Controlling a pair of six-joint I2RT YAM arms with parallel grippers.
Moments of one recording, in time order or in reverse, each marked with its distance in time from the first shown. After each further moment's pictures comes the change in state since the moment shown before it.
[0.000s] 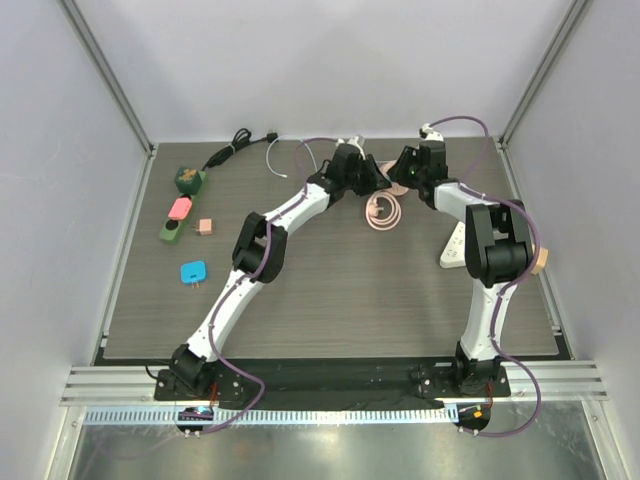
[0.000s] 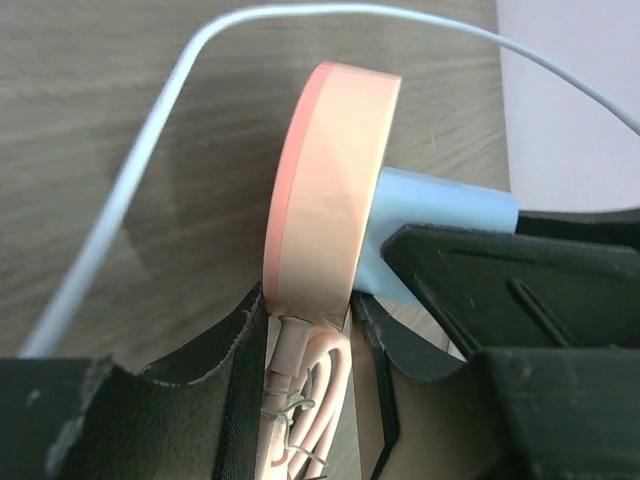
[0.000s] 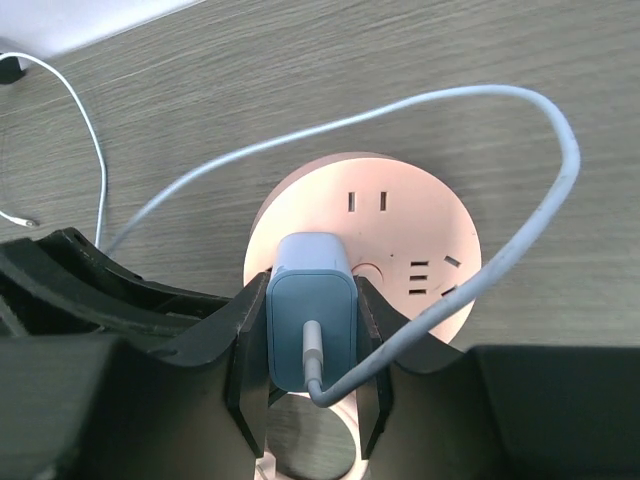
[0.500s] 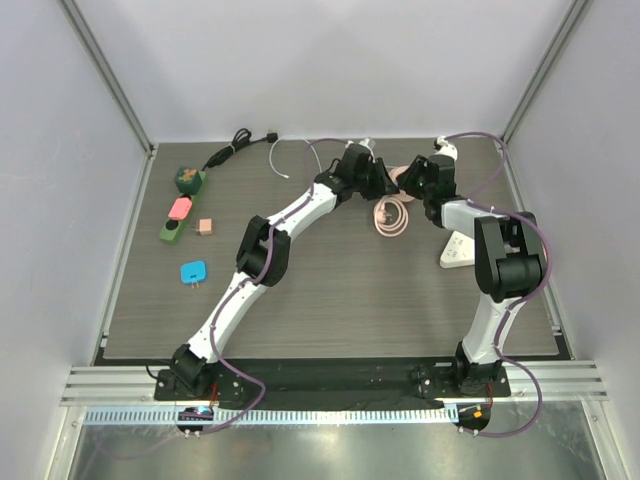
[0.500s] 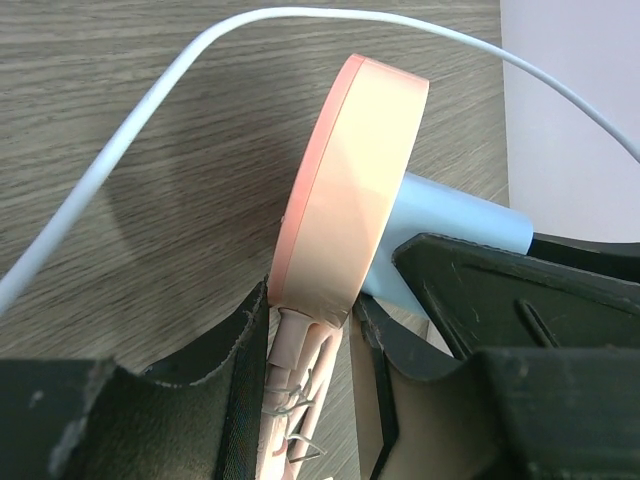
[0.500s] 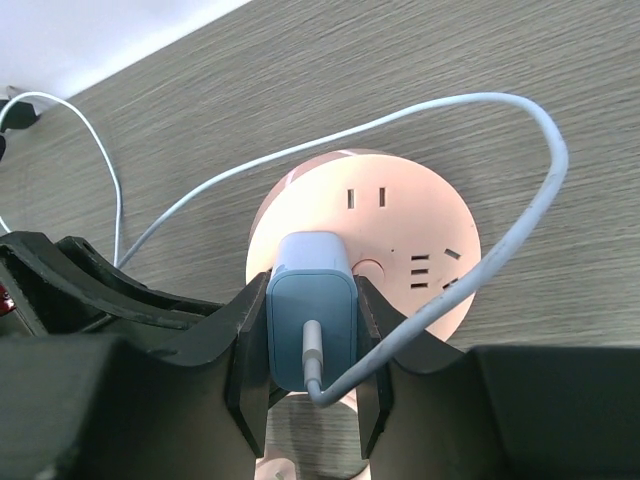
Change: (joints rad) left arm -0.042 0.000 0.086 -0.163 -0.007 0.010; right arm 0.000 -0.164 -0.279 0.214 0.089 0.085
